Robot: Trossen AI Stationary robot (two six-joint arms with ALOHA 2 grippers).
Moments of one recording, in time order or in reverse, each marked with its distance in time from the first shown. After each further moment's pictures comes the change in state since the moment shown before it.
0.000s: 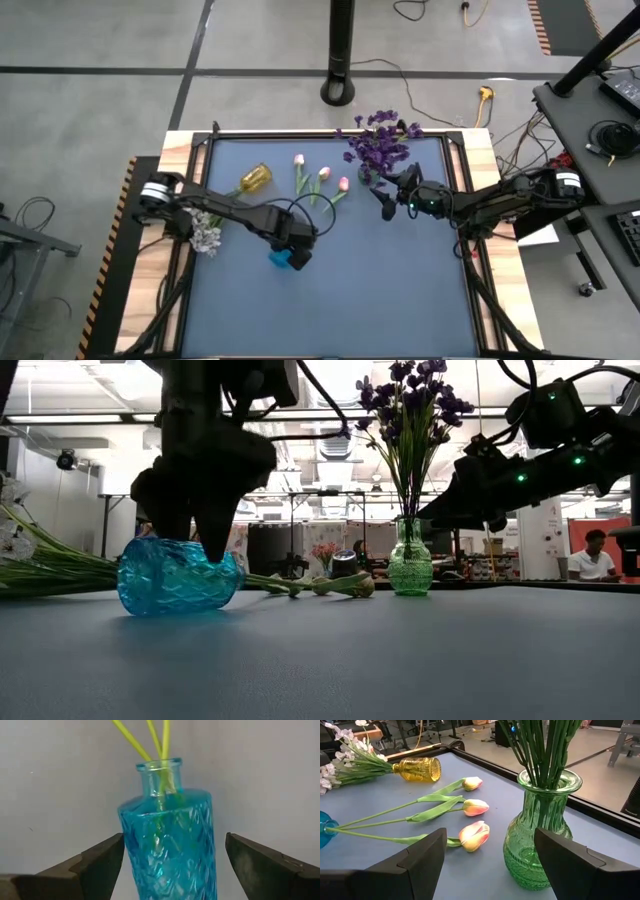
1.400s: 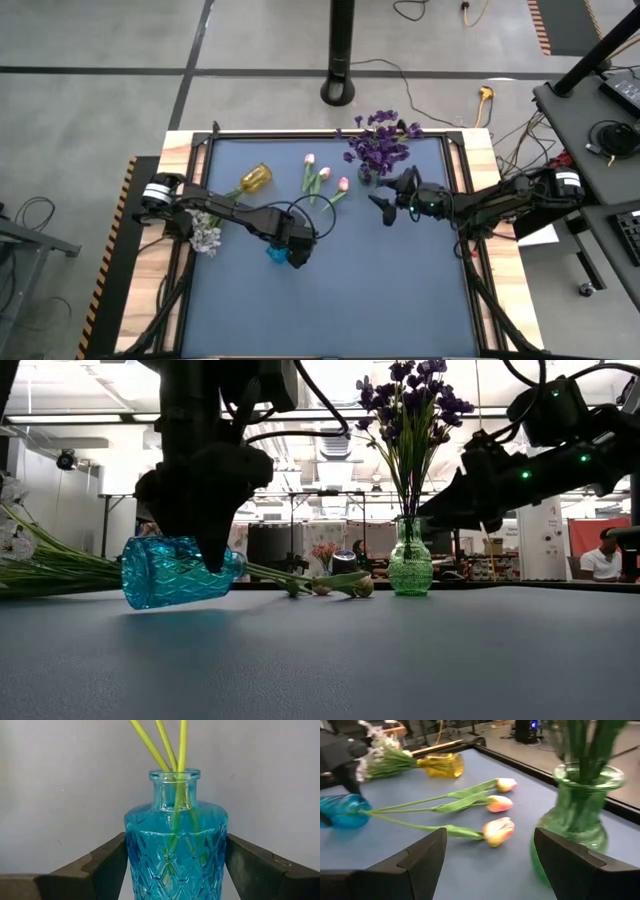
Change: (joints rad) left arm -0.006 0.014 0.004 -0.029 -0.112 0.026; right arm 0.029 0.000 0.000 0.000 -0.076 0.007
